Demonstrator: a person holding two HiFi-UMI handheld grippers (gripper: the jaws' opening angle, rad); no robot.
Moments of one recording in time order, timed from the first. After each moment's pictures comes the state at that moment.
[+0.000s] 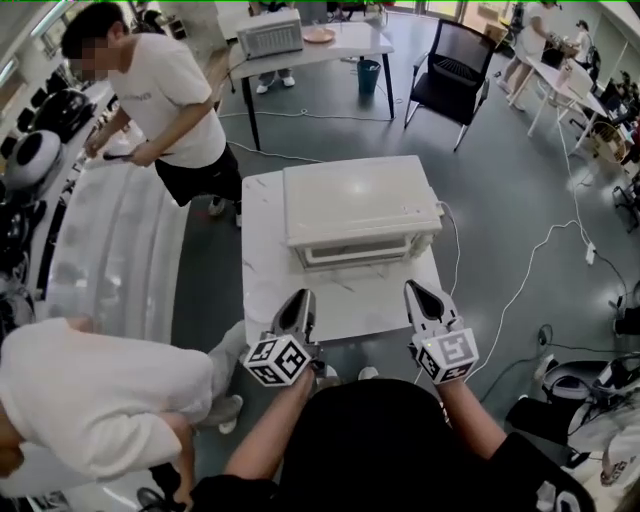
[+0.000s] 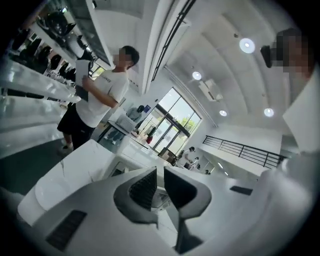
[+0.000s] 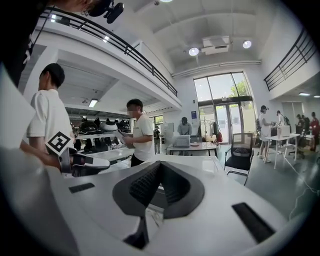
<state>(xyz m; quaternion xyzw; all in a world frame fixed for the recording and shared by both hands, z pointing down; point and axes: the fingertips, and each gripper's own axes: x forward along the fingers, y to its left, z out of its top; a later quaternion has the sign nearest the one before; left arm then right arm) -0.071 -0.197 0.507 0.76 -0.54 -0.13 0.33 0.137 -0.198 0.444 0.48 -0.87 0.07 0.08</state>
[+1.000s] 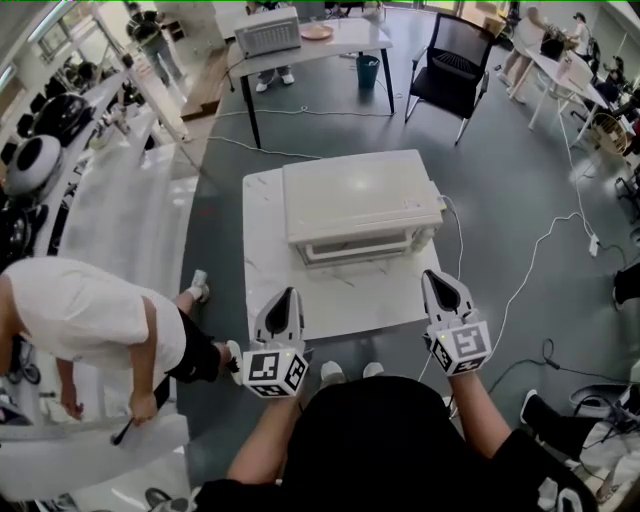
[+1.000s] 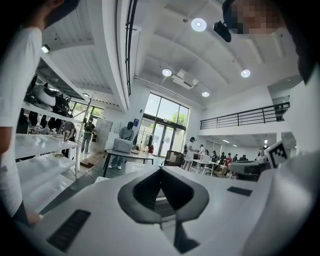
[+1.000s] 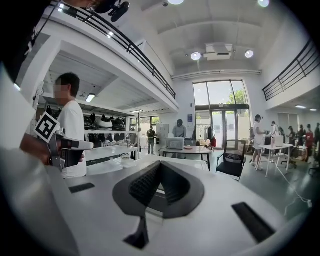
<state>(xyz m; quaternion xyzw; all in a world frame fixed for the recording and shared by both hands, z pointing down) -0.089 -0.183 0.454 0.79 -0.59 -0.03 0.14 0.172 -0.204 0.436 0.51 -0.85 0.03 0.10</state>
